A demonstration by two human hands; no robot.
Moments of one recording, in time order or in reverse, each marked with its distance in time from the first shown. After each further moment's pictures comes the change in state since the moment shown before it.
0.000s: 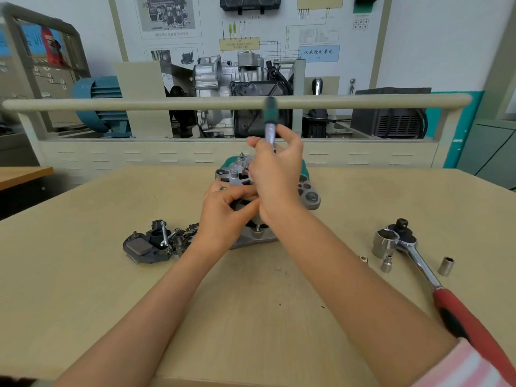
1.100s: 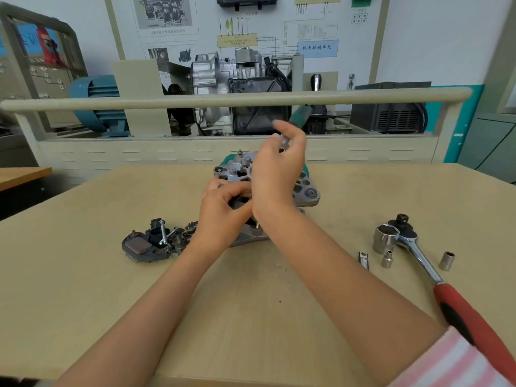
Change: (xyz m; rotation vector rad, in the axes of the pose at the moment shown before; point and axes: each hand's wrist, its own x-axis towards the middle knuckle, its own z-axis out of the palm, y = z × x) left_hand -0.001 -0.001 -0.002 0.063 -0.044 0.032; right_hand -0.002 0.006 0.004 -0.057 0.206 -0.162
